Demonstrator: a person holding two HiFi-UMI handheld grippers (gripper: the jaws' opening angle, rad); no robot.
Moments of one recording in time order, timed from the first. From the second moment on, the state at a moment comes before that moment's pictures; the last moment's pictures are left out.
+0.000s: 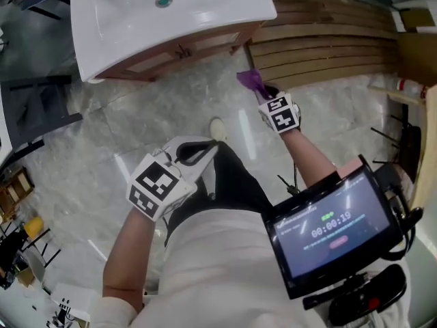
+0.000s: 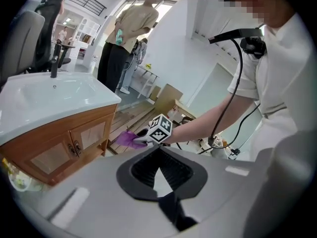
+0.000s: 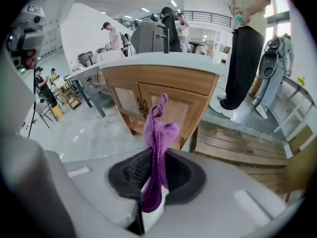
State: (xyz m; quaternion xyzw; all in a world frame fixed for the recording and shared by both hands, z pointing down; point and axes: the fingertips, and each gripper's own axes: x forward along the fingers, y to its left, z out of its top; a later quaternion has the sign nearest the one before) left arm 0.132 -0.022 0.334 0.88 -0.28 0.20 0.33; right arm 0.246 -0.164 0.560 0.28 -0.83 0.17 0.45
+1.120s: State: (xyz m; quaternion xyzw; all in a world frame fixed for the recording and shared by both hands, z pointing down) left arm 0.031 0.178 0.208 0.88 -0.32 0.18 0.29; right arm 0.113 0.079 0.269 0.24 -0.91 0.09 0.32
